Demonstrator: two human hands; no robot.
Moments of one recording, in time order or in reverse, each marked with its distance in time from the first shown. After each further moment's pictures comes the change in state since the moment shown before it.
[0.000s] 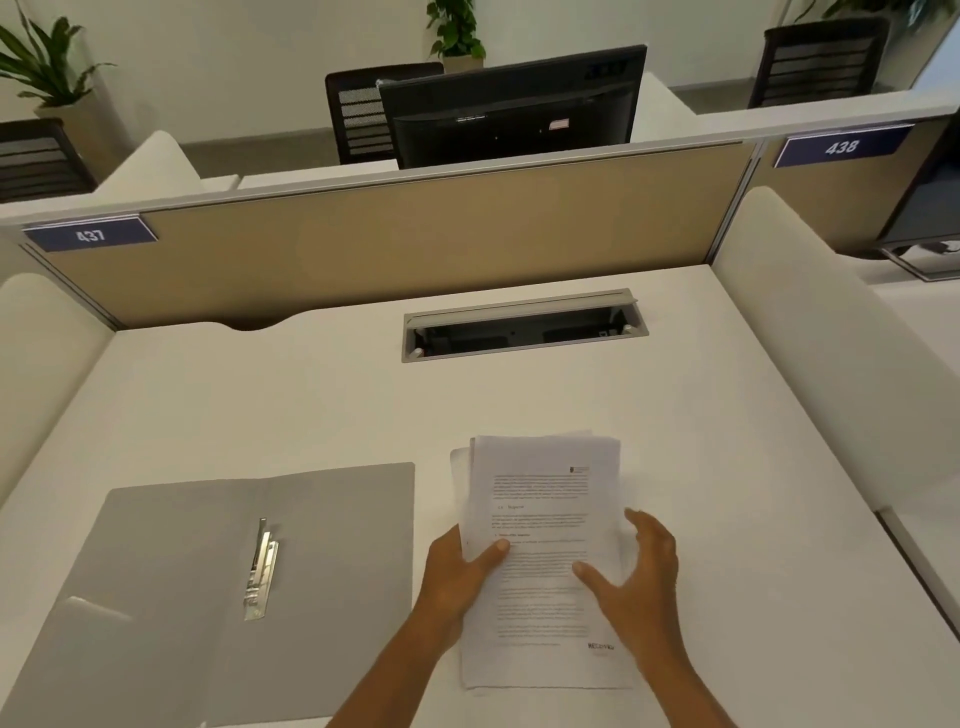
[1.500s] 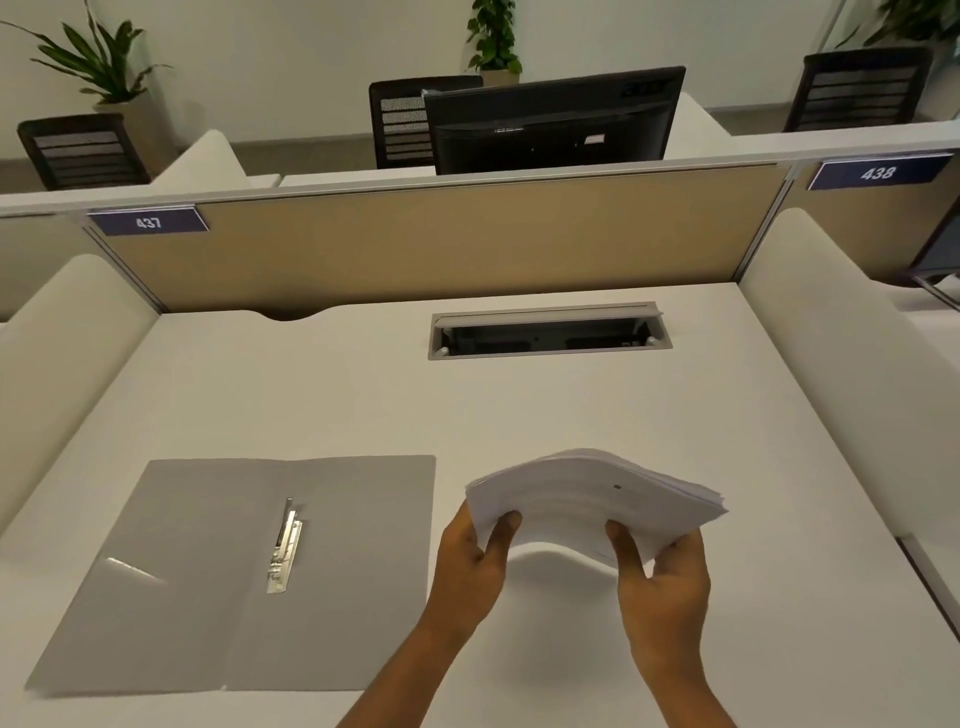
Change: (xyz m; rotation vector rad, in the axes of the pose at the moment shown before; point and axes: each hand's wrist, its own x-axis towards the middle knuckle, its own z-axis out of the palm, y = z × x) left_hand -0.050 0.045 0.010 0.109 0.142 0.540; right_hand -0.028 -0.051 -0.013 0.537 0.159 -0.276
